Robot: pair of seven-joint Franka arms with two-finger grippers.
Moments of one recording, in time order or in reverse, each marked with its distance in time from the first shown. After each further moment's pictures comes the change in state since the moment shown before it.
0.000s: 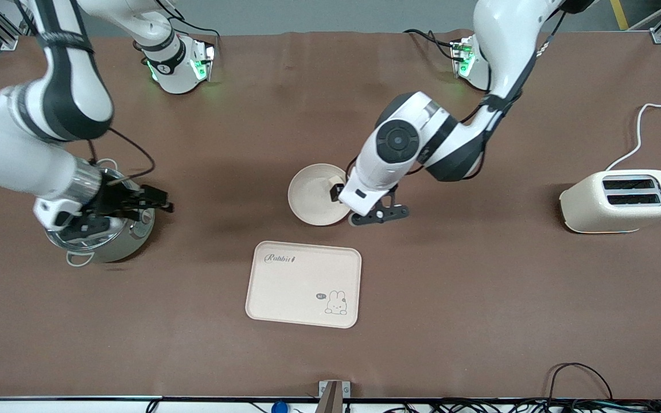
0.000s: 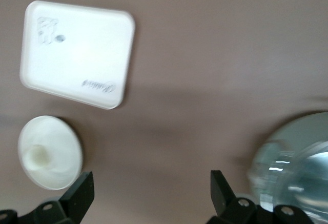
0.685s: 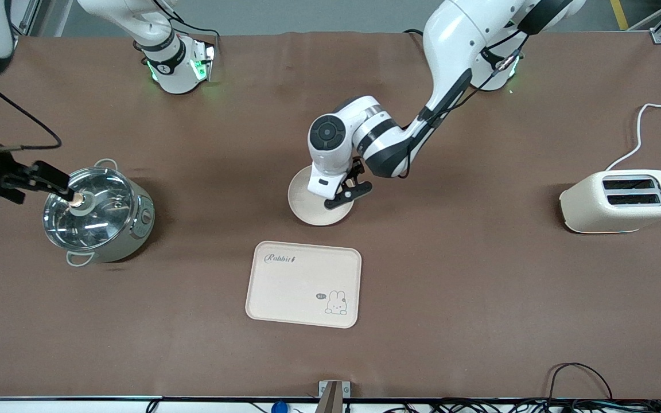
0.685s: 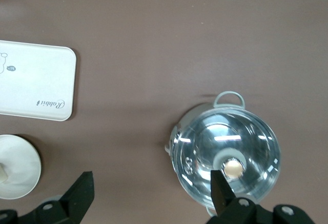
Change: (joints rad) left arm -0.154 0.134 0.001 -0.013 0.153 0.010 -0.396; right arm -0.064 -0.051 -0.027 0.301 -0.202 -0.311 0.112
